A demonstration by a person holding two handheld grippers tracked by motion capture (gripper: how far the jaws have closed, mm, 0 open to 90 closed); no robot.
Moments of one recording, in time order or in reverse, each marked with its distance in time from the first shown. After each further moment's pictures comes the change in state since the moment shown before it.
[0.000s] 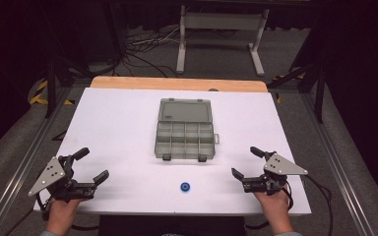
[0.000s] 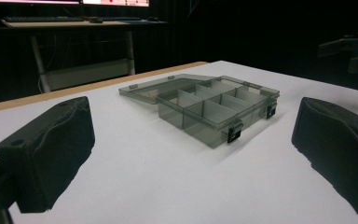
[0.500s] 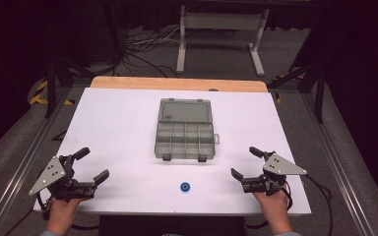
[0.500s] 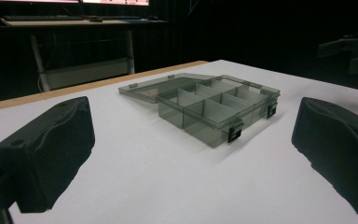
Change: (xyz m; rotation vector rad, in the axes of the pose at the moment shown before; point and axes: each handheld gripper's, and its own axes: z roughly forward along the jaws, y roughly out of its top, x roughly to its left) left arm 0.000 0.000 0.001 0.002 0.000 0.001; right arm 0.000 -0.001 0.002 0.000 0.010 -0.003
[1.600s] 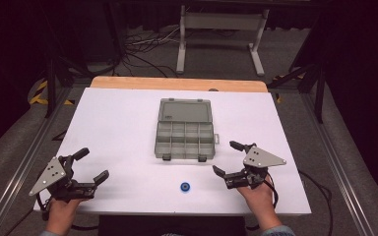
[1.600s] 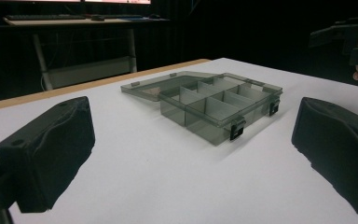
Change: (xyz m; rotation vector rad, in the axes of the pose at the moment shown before) left arm 0.000 -0.001 -0.001 0.005 0.009 0.004; right arm 0.023 0.032 0.038 -0.007 0.114 -0.054
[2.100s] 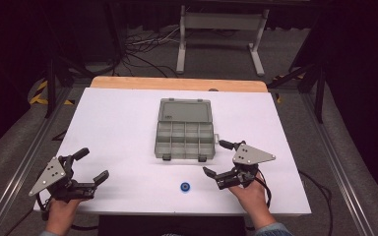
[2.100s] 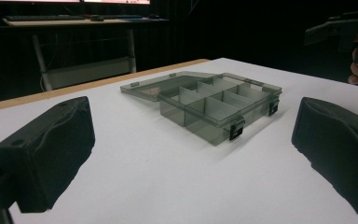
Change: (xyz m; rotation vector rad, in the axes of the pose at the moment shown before) left arm 0.000 0.000 0.000 0.000 -0.002 0.004; right arm 0.012 0.016 0.018 0.014 0.078 -0.014
